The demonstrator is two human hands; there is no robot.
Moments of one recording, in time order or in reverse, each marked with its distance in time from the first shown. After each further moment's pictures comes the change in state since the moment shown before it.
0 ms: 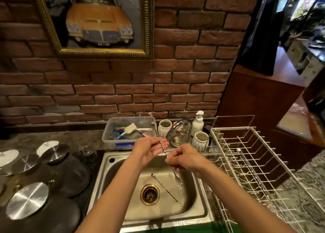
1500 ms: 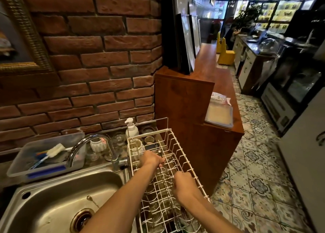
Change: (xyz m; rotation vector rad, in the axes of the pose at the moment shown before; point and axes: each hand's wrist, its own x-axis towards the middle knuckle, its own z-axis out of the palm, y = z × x) left_hand 0.074 -0.188 0.310 0.677 0.240 -0.108; right_hand -0.101 0.163 -0.222 -0.691 0.451 0.191
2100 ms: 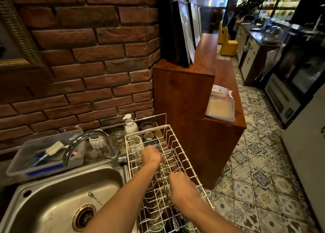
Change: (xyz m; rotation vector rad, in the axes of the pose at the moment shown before) left_hand 0.015 -0.008 0.016 0.346 0.115 0.201; right_hand -0.002 -0.002 -0.001 -0.154 -0.067 -0.037
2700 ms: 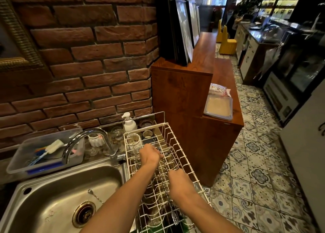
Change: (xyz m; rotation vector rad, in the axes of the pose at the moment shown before) left_hand -0.011 -0.005 0.000 -0.022 0.050 0.067; right_hand 0.007 0.005 0.006 0.007 -0.011 0.011
